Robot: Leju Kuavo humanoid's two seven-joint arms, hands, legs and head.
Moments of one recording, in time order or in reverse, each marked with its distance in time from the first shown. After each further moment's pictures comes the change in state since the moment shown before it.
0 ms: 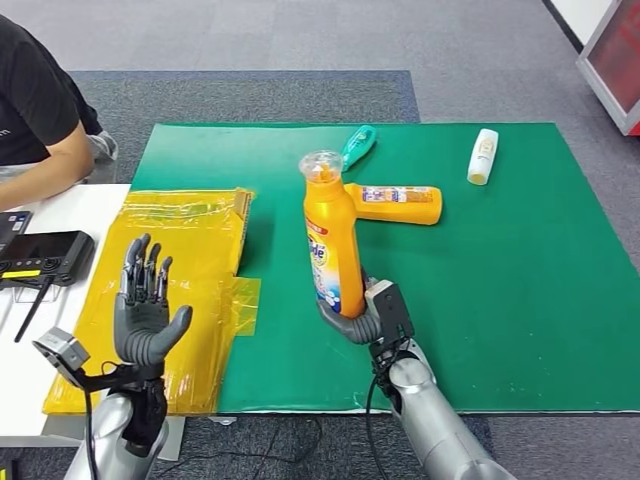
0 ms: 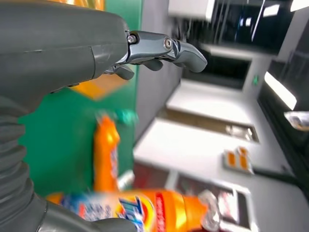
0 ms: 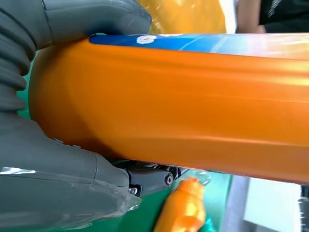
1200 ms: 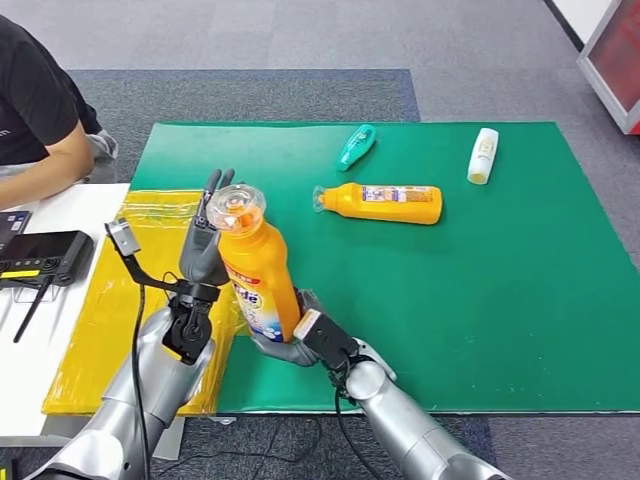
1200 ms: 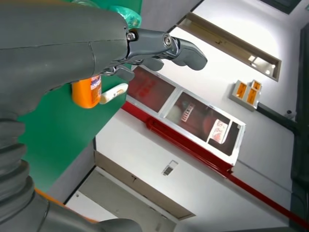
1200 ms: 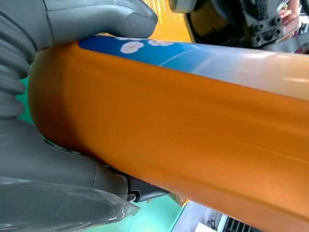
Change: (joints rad) left arm -0.411 -0.106 -0.058 0.445 0.329 -0.291 0.224; right arm -0.044 0.024 0.318 -0.005 0.089 0.025 -0.073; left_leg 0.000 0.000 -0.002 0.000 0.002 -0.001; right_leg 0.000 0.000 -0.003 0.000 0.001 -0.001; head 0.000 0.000
